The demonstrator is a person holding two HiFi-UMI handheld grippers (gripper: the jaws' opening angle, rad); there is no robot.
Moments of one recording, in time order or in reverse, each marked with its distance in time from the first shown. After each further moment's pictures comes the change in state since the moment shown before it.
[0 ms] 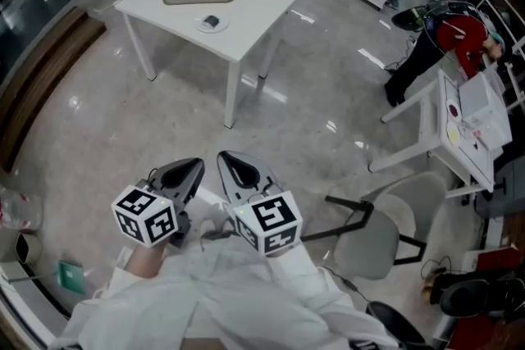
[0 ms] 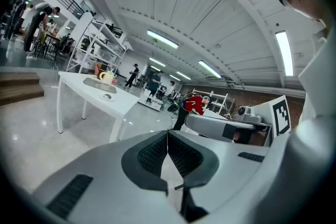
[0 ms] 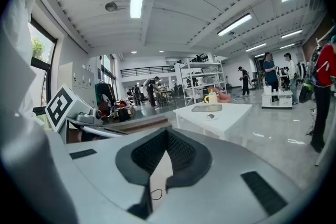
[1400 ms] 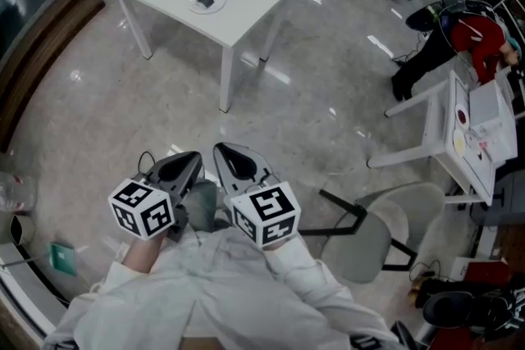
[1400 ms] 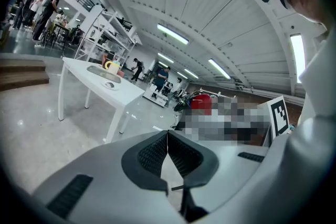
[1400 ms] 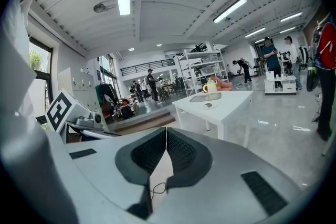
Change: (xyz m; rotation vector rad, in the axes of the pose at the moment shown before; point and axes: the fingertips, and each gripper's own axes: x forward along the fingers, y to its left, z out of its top) left arm 0.073 0.014 -0.023 -0.099 0.035 0.049; right arm 0.021 -0.072 -0.030 0.088 0.073 0.057
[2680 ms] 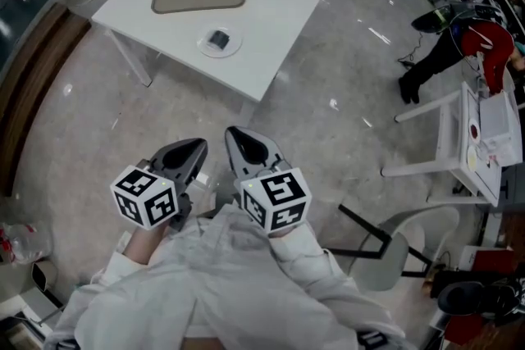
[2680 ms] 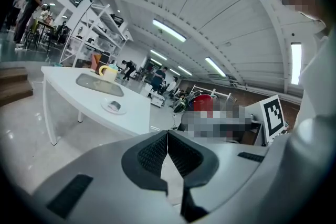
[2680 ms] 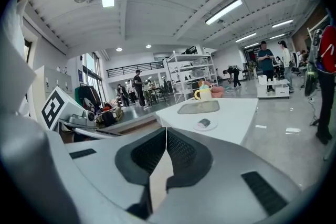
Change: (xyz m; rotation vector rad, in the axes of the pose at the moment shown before) left arm 0.089 0.191 0.166 0.075 0.047 -0.095; right arm 0.232 -0.087 0.103 0.022 -0.044 -0.136
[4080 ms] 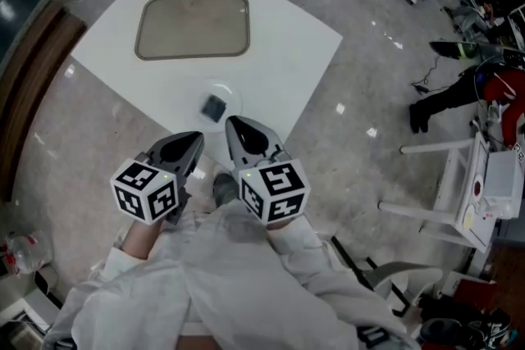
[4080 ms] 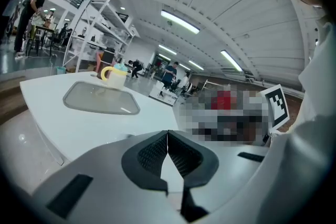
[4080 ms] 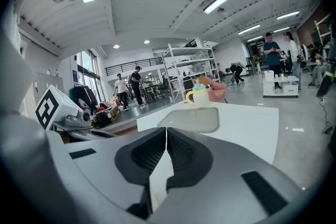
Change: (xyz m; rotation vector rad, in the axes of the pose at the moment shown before) left arm 0.178 0.163 0.136 -0.001 0.059 0.109; right arm 0.213 -0.168 0.094 0.015 0.056 0.026
